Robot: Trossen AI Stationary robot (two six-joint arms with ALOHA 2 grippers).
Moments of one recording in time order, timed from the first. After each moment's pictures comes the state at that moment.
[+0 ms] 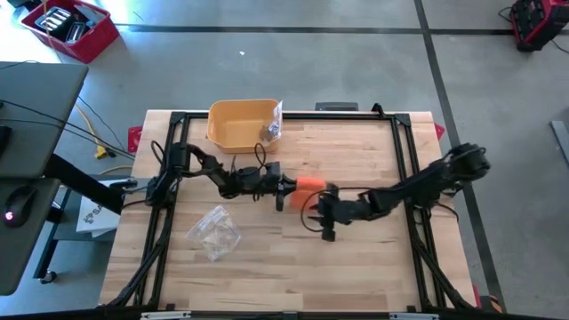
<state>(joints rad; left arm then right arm) 0.08 2.13 0.70 1.36 0.01 -0.30 0.30 1.56 0.67 0.20 0.34 0.23</state>
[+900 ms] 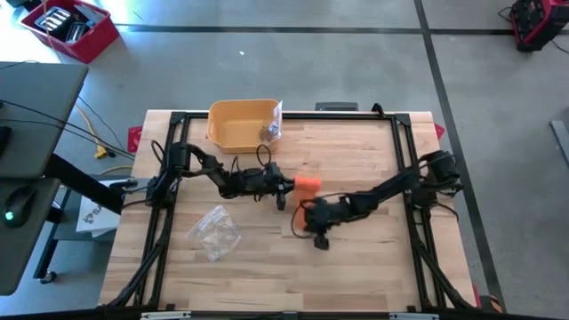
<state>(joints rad) 0.09 2.13 0.70 1.25 -0.08 -0.31 0.26 1.81 0.77 0.19 -0.05 0.36</state>
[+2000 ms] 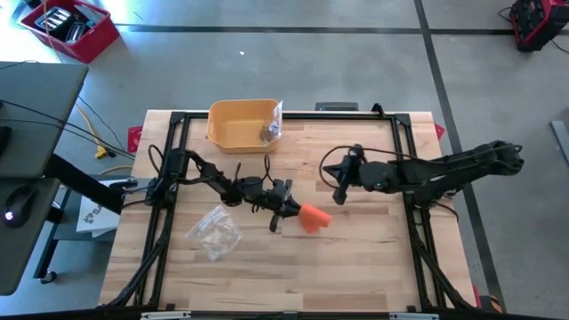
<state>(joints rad) -0.03 2.12 0.76 1.36 0.26 -0.24 0.15 1.12 0.77 -0.15 0.52 0.21</state>
